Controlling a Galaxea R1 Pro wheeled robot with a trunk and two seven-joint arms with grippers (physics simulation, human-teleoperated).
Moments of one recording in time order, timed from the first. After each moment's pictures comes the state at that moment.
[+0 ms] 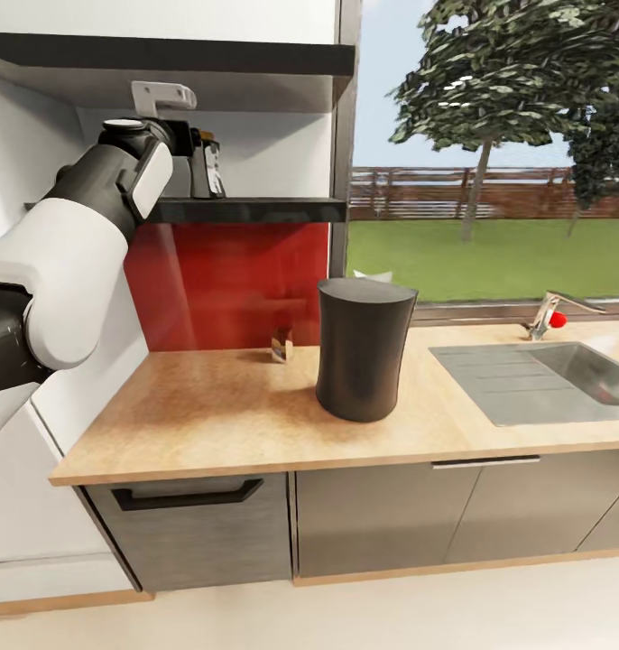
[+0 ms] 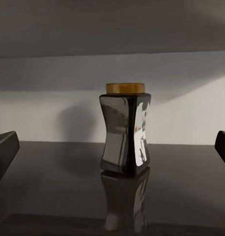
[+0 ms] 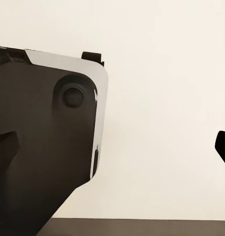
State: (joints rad) left arm -1.86 -0.02 -0.06 -0.39 -0.01 0.29 0.21; right arm -0.24 -0.14 -0.45 -0.02 0.58 0.09 0.15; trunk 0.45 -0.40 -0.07
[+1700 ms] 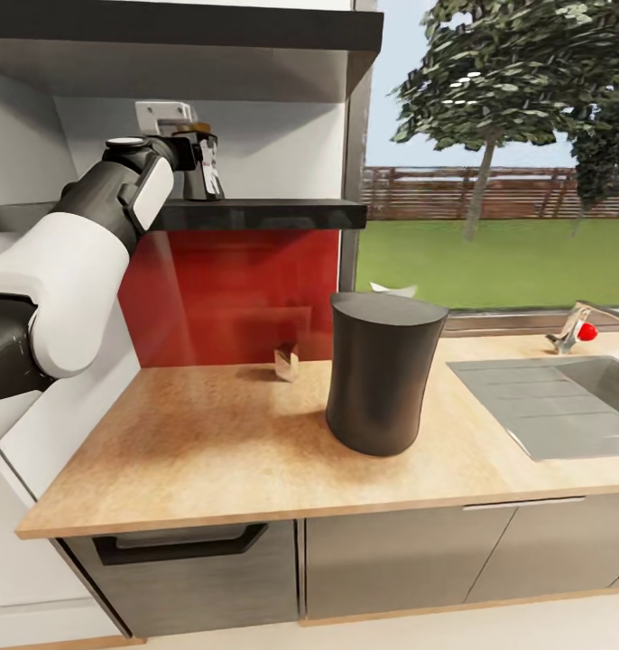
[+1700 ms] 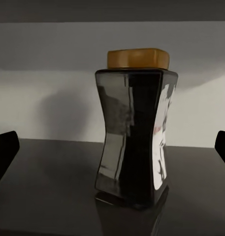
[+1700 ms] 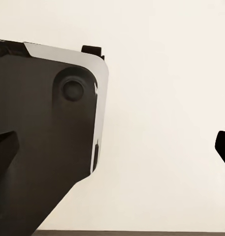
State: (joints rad) left arm -1.83 -0.01 -0.06 -0.39 0.04 0.29 0.21; right arm -0.23 -0.14 -0.45 -0.02 0.58 0.09 0.15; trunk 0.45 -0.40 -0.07
